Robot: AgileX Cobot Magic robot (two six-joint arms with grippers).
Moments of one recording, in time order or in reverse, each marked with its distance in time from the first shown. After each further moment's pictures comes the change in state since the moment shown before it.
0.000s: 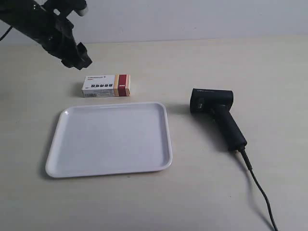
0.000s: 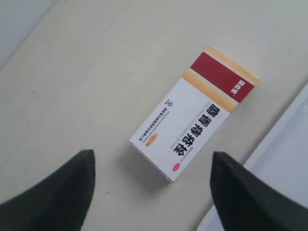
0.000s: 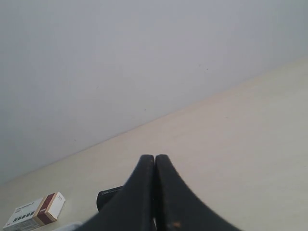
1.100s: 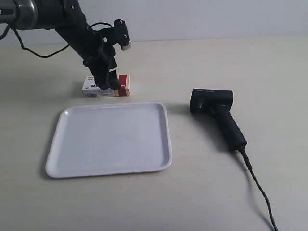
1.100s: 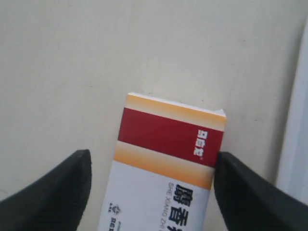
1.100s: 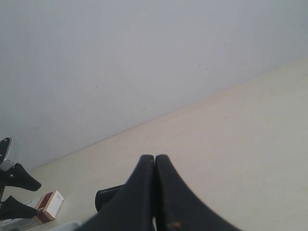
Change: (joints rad) left arm -0.075 0.376 -0.369 -0.066 0.186 0.389; right arm 0.000 0.002 0.000 0.000 0.000 -0.008
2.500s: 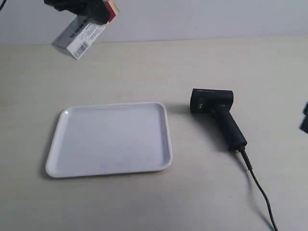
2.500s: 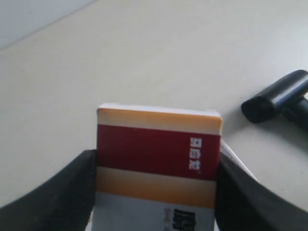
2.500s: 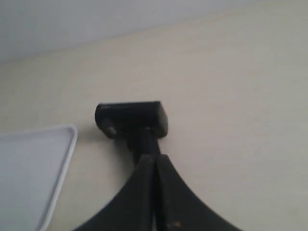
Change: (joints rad) left arm 0.002 -0.556 0.236 -0.068 0.060 -0.792; right arm 0.188 0.592 -0.171 -0.004 -0.042 -0.102
